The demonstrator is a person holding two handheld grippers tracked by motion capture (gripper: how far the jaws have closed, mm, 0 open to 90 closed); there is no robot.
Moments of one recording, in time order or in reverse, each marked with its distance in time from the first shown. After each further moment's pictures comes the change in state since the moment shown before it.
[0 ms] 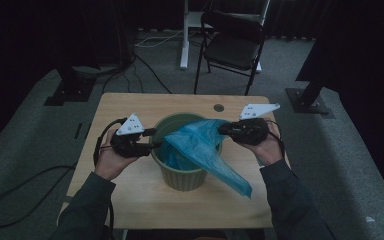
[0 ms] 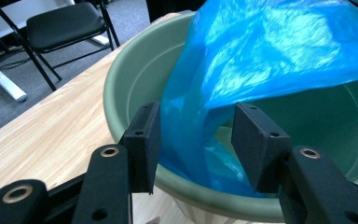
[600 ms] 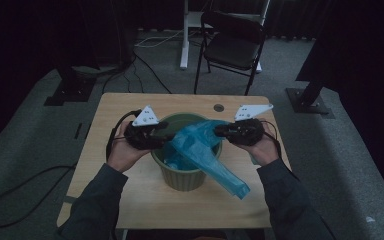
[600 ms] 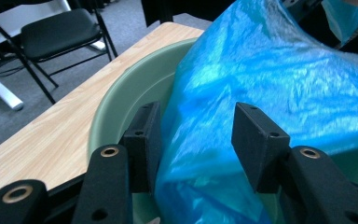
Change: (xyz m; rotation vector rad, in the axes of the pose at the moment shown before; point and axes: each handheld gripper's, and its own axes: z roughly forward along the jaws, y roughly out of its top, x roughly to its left) left arm -0.007 0.035 0.028 0.014 -0.019 0.027; right arm 0.002 -0.001 0.012 0.032 0.022 -0.007
